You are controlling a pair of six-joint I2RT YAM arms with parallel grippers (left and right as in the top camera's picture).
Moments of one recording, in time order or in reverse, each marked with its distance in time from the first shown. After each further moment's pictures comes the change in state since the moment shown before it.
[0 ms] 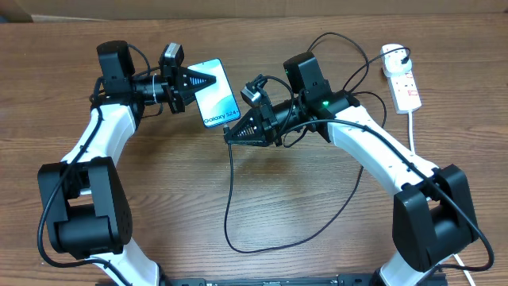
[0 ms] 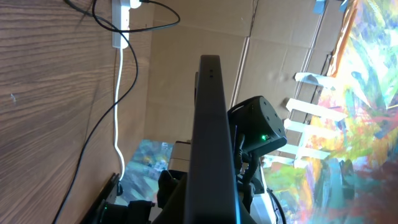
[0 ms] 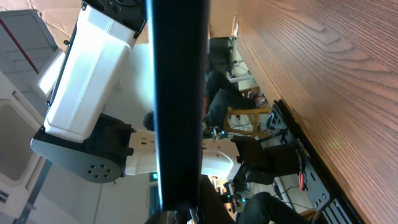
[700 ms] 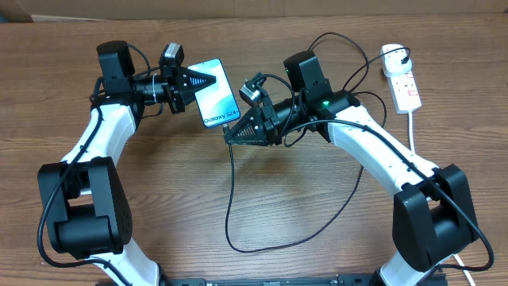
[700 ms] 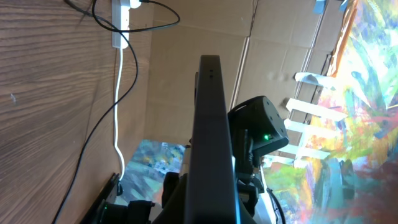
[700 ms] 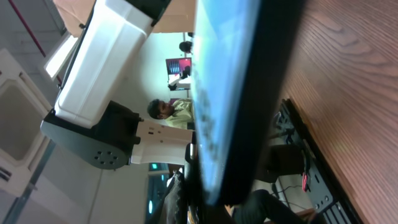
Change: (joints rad) left arm 0.000 0.000 0.000 0.000 0.000 0.000; right arm -0.002 0.000 0.000 0.022 -0.047 -0.025
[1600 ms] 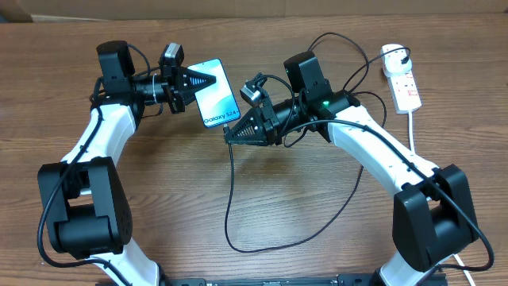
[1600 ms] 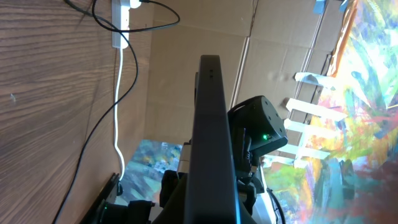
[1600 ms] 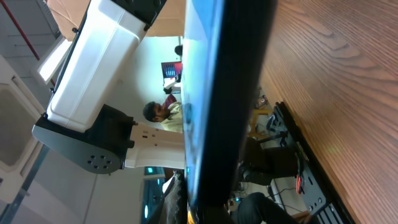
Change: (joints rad) left arm 0.000 0.000 0.000 0.000 0.000 0.000; right arm 0.000 0.000 0.000 0.001 0.022 -0.018
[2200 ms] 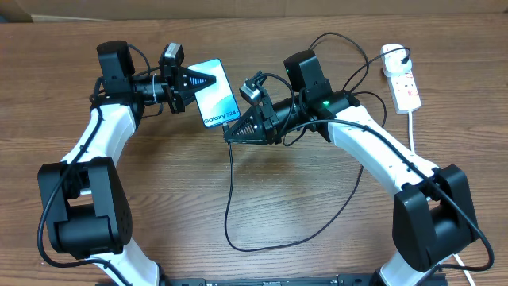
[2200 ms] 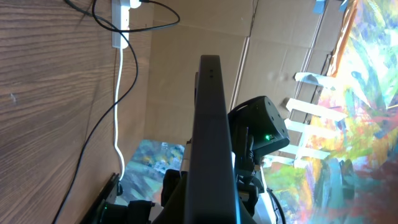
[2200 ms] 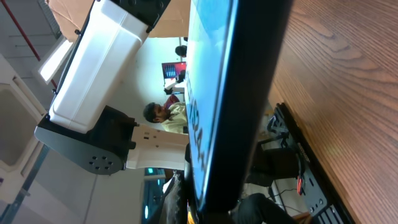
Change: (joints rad) left arm 0.000 0.000 0.000 0.000 0.000 0.000; right arm 0.000 0.000 0.000 0.016 0.000 0.023
